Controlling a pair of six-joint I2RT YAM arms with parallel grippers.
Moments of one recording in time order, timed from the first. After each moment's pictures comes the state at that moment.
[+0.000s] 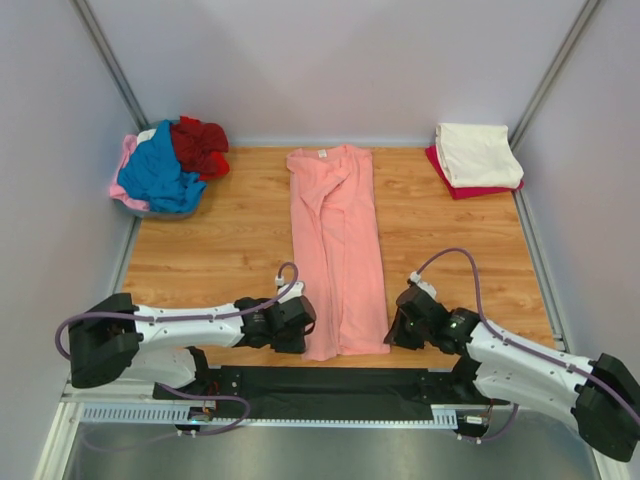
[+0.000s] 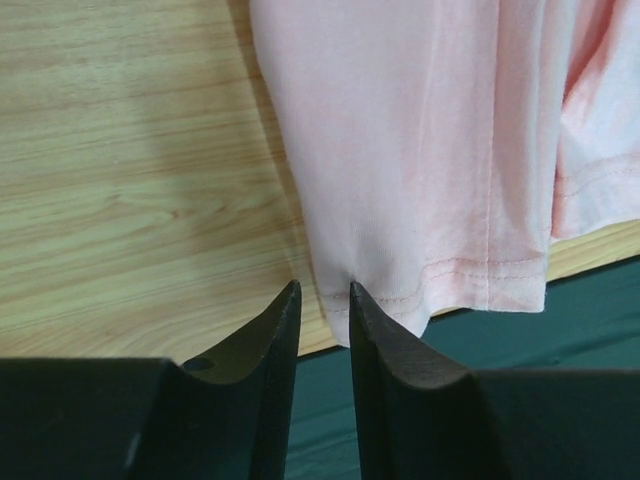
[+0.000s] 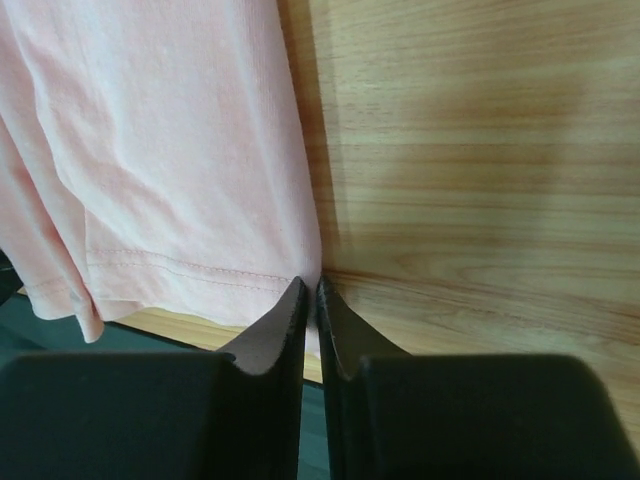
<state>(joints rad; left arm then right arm) -1.20 1.27 0.59 -0.47 -0.17 -1.08 0.86 0.87 0.32 -0.48 0.04 1.04</state>
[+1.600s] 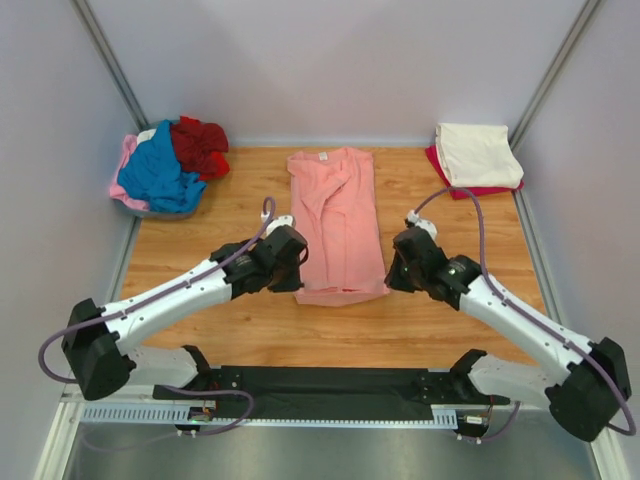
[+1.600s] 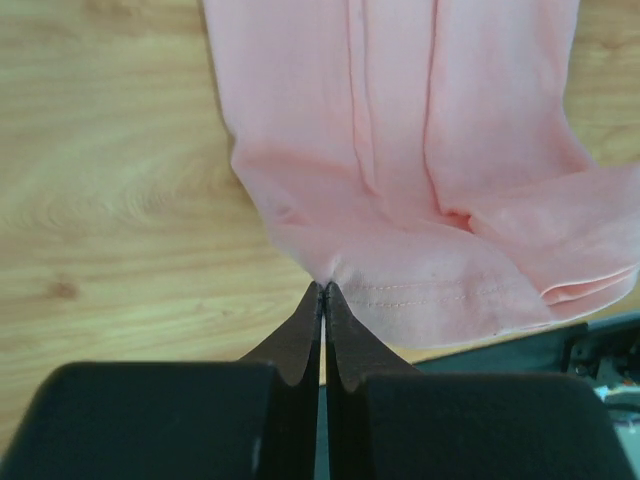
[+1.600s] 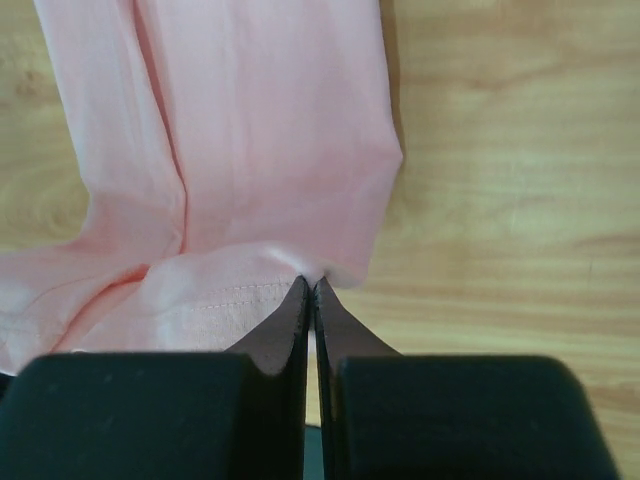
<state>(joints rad) -0.93 1.23 0.98 -0.73 -0.23 -0.89 0.71 1.03 0.77 -0.66 0.17 0.80</state>
